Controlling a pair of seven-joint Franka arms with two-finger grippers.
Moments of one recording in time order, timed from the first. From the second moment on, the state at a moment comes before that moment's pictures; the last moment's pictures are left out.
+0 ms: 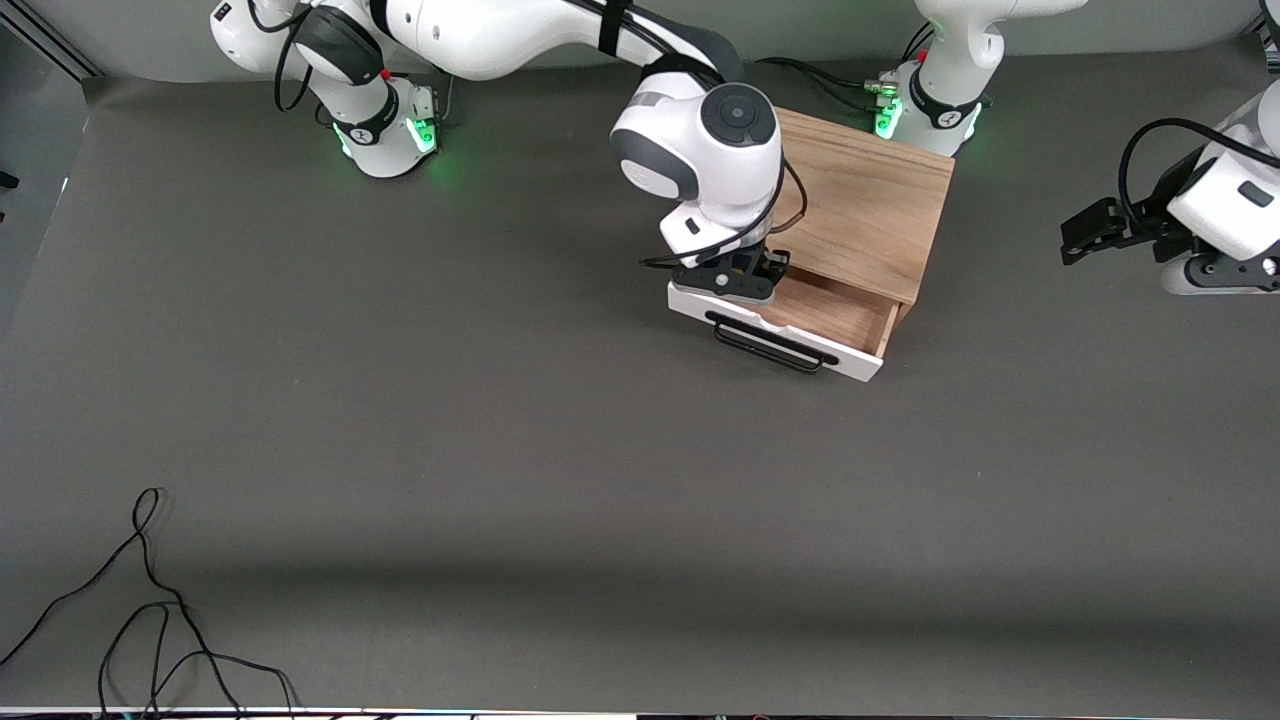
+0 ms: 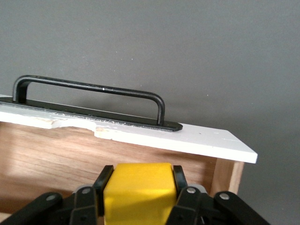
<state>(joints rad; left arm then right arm) 0.03 -0.05 -0.11 -1.65 0.00 1.50 -0.07 0.77 0.81 0.33 -1.08 -0.21 1.91 1.34</state>
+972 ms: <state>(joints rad) 0.03 -0.05 -0.11 -1.65 0.00 1.50 -0.07 0.77 0.87 0.32 -1.08 -0.21 1.97 1.37</state>
